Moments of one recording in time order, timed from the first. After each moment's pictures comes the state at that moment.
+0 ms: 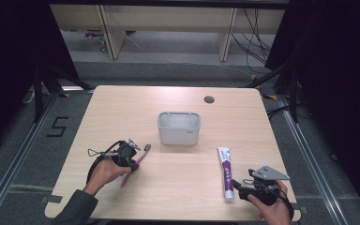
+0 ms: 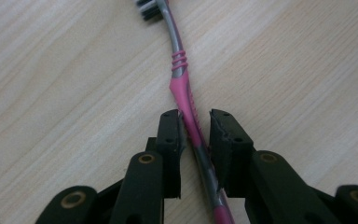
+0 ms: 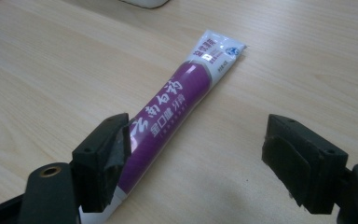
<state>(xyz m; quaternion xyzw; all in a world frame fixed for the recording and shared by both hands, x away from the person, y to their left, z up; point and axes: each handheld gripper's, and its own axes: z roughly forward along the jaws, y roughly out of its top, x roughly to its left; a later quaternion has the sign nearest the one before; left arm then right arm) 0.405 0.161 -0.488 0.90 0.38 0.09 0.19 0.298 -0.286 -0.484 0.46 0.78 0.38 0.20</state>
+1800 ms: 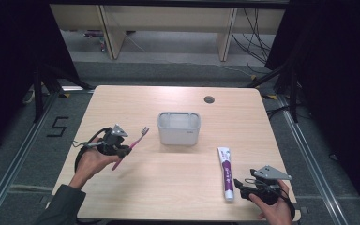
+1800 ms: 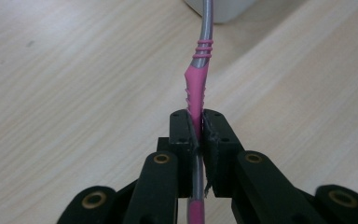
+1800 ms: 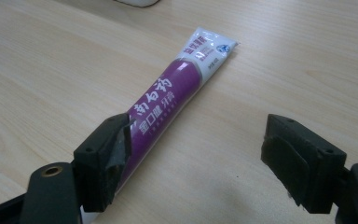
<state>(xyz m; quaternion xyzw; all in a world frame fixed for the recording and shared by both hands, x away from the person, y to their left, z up) 0.411 0.196 -0.436 0.87 0.38 0.15 0.28 0.299 -0.290 -0.485 0.47 0.77 0.37 0.20</state>
